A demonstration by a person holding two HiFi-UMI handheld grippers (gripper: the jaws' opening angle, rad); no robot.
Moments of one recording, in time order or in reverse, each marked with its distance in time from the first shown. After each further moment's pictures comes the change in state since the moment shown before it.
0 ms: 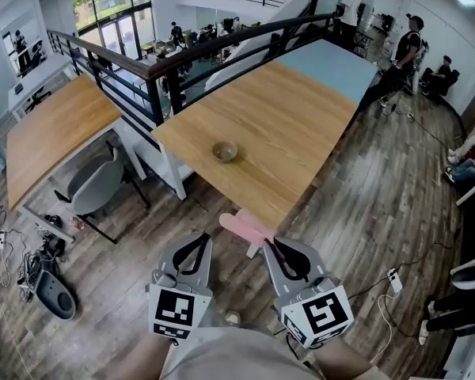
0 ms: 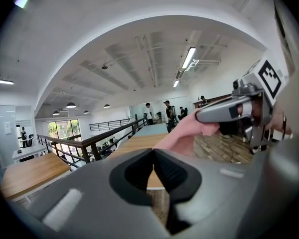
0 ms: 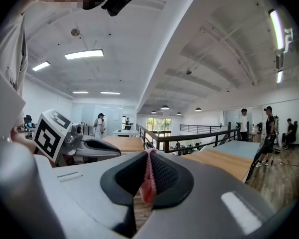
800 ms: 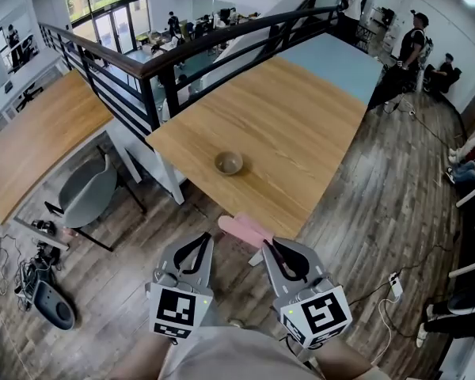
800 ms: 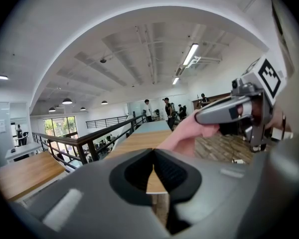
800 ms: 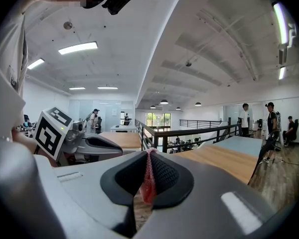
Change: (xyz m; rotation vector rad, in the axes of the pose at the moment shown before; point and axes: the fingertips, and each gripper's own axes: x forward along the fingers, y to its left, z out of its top) left arm 0.107 0.085 -0.027 -0.005 0.029 -0.040; right arm 0.131 -0.043 -0.019 0.011 0.060 -0.004
